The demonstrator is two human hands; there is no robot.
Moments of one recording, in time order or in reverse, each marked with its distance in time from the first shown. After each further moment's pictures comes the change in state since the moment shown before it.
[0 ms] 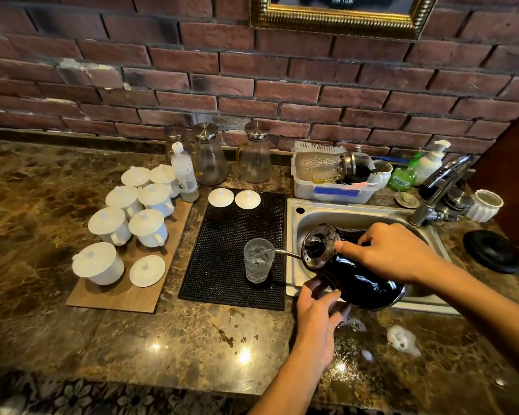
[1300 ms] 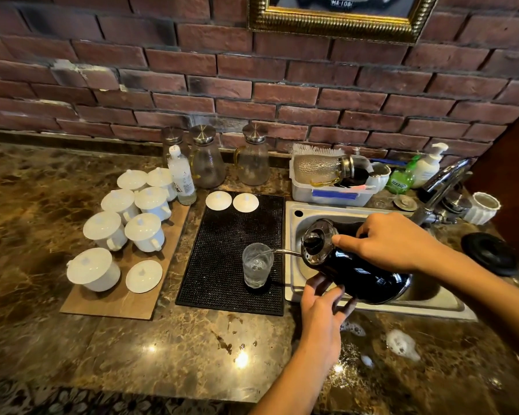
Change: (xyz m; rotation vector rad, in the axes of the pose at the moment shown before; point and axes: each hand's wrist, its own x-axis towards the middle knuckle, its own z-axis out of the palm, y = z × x) left_hand 0.007 0.005 0.014 -0.101 -0.001 -0.023; right_hand 0.019 -0.007 -0.021 -0.062 -0.020 -0.037
